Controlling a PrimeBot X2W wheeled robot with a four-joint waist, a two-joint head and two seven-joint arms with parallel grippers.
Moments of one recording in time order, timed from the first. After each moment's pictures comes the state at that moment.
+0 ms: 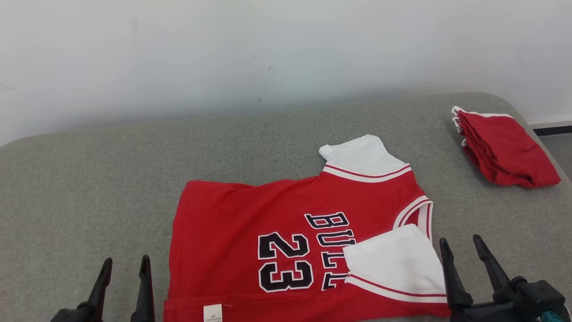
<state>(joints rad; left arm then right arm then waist) 0.03 0.07 0.07 0.14 -0.16 -0.11 -0.26 0.01 -0.18 0.07 0.16 0.28 0.13 -0.26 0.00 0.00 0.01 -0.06</state>
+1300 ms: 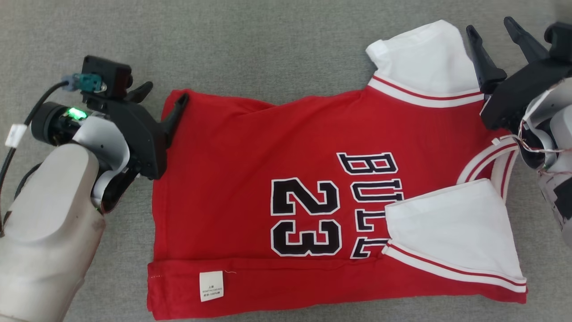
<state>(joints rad) -0.93 0.38 -0.54 0.57 -0.59 -0.13 0.22 -0.99 -0.47 0.47 0.72 0.58 0.13 -0.04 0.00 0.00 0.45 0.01</state>
